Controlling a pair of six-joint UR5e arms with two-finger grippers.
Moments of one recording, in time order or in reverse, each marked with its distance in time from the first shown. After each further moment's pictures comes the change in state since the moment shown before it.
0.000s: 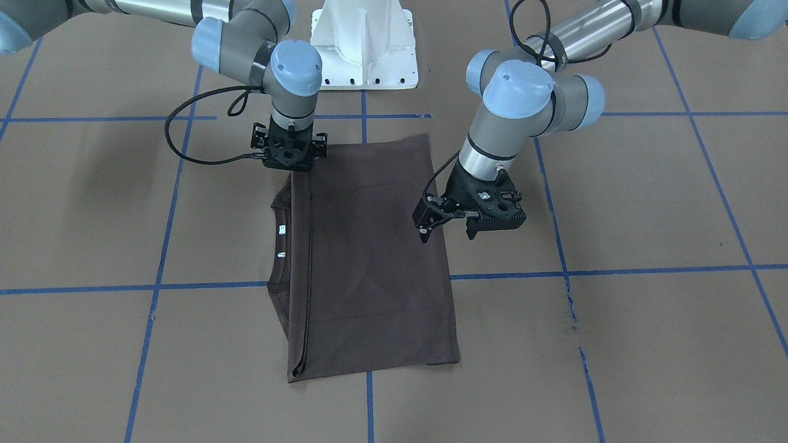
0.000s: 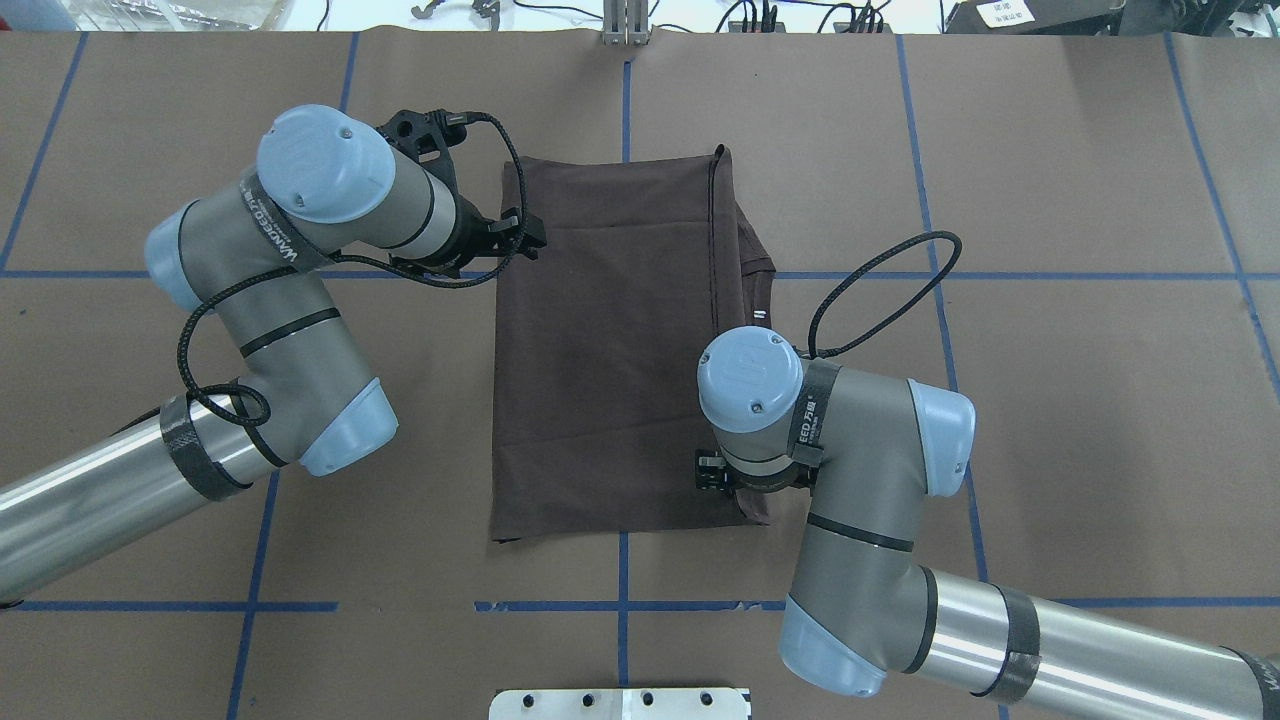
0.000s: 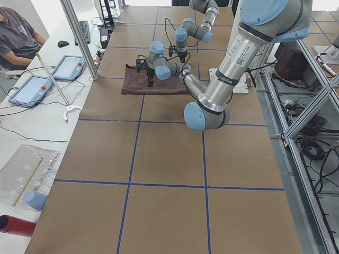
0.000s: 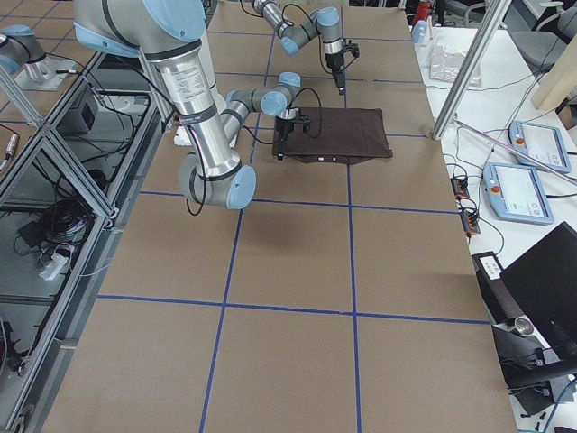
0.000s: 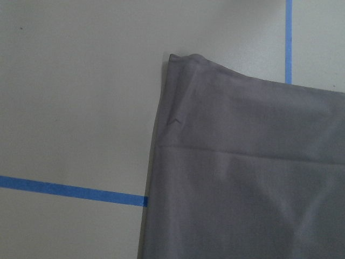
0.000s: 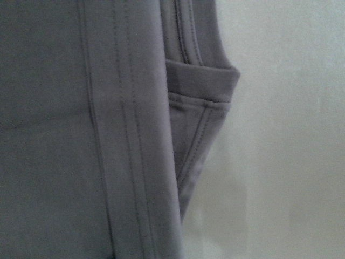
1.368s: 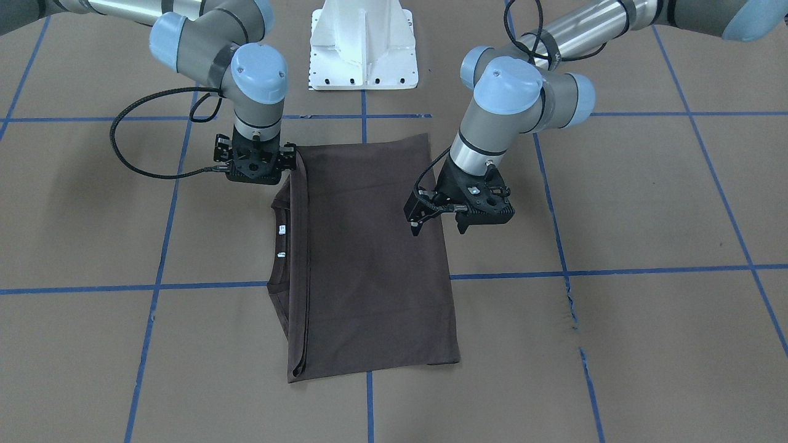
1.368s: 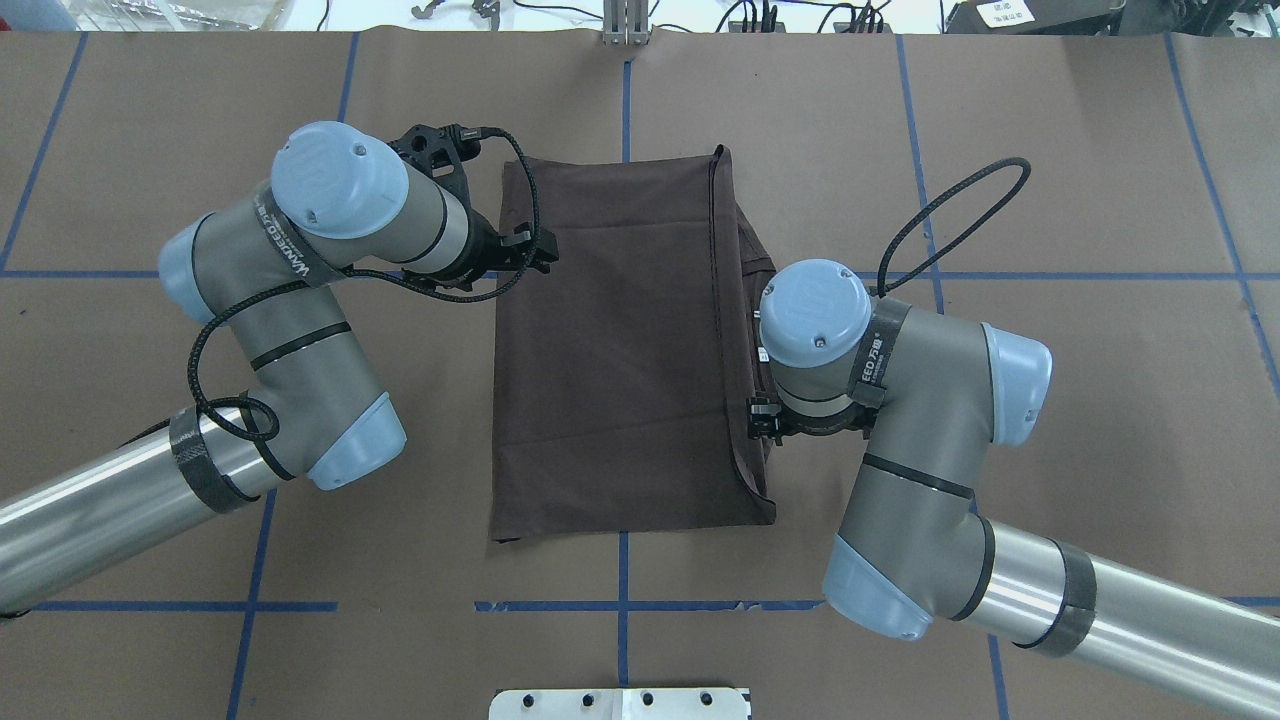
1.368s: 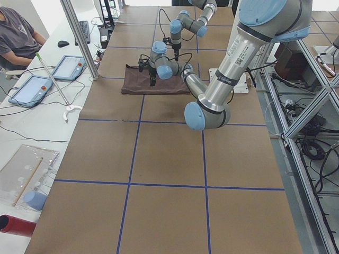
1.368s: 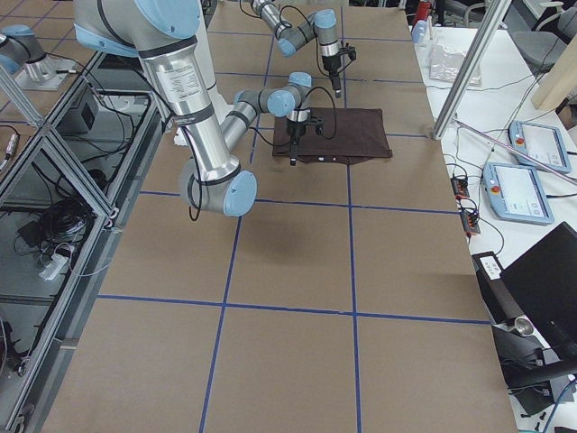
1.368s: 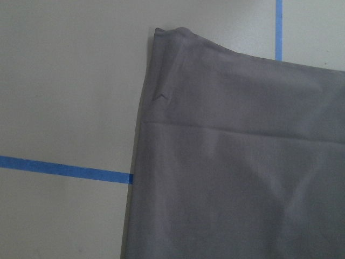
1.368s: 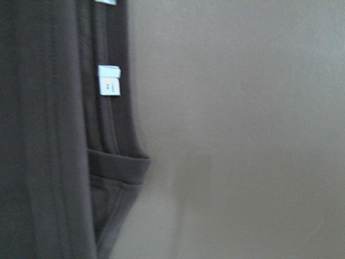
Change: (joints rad) left arm 0.019 -0.003 -0.003 -0.005 0.000 -0.002; right arm 0.101 -0.029 0.070 -0.055 -0.013 -0.163
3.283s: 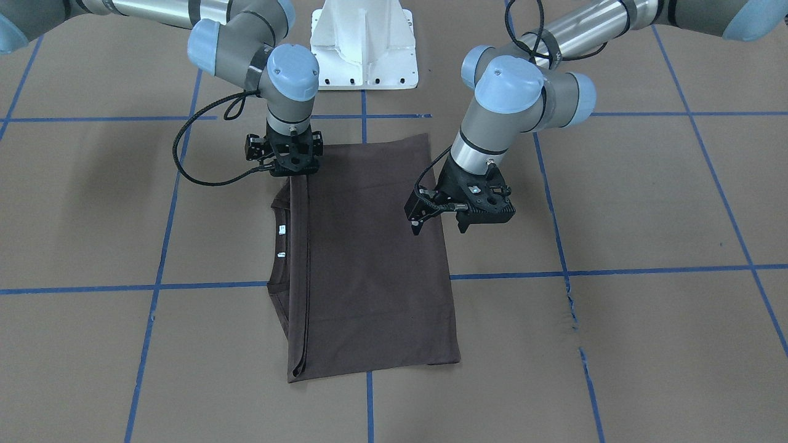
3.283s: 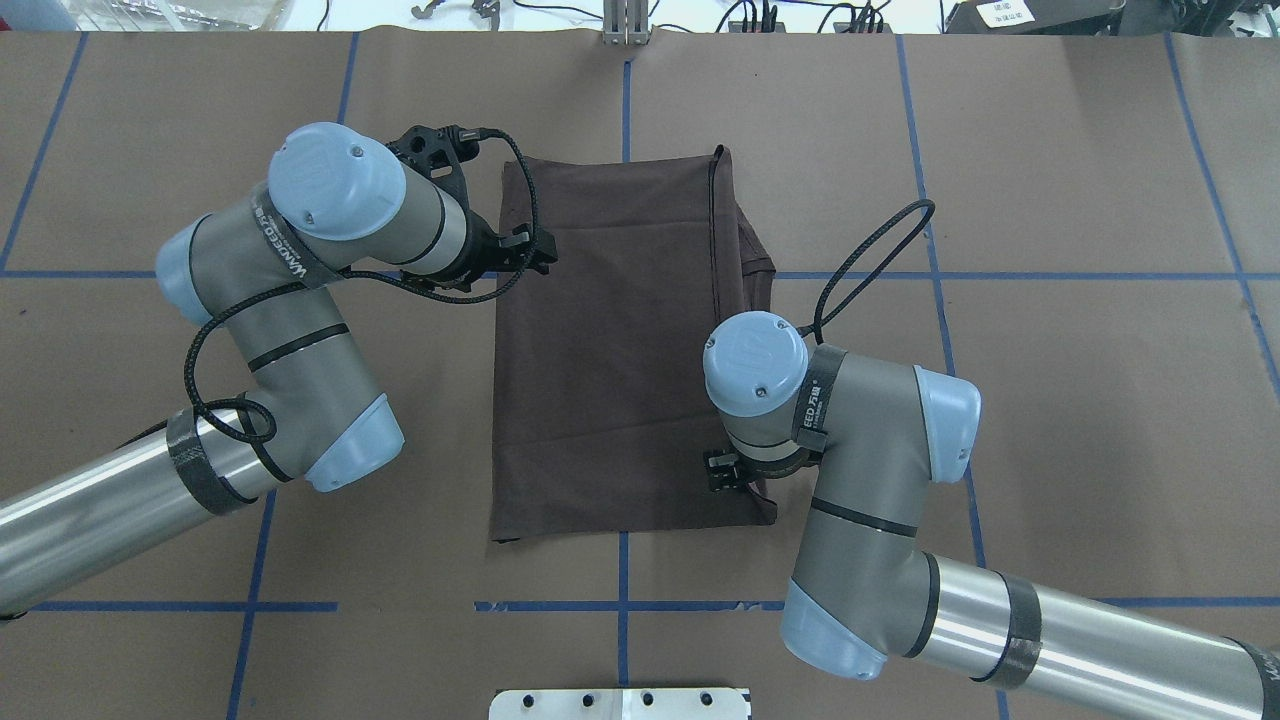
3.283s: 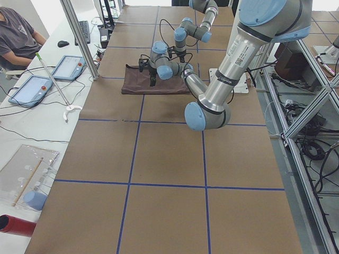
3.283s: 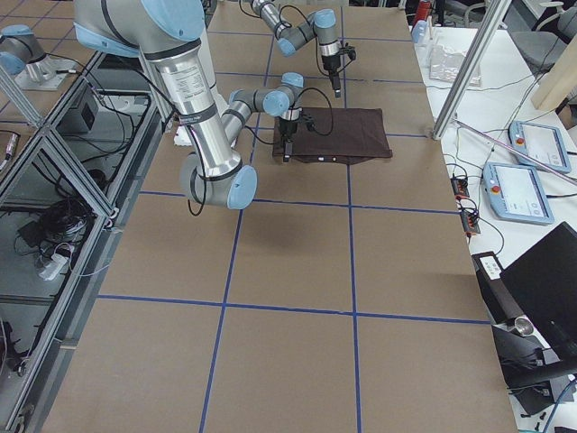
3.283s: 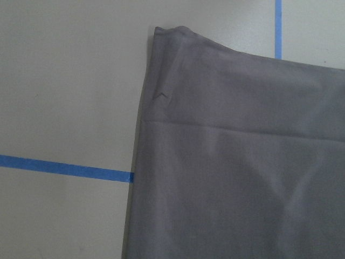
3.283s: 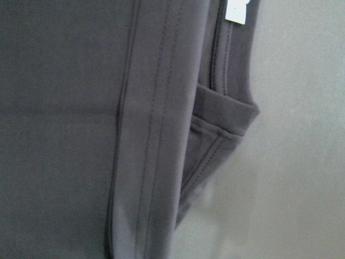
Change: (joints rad) left arm 0.000 0.004 -0.006 0.000 0.000 0.002; right arm -0.076 0.031 -0.076 0.038 0.009 -0.103
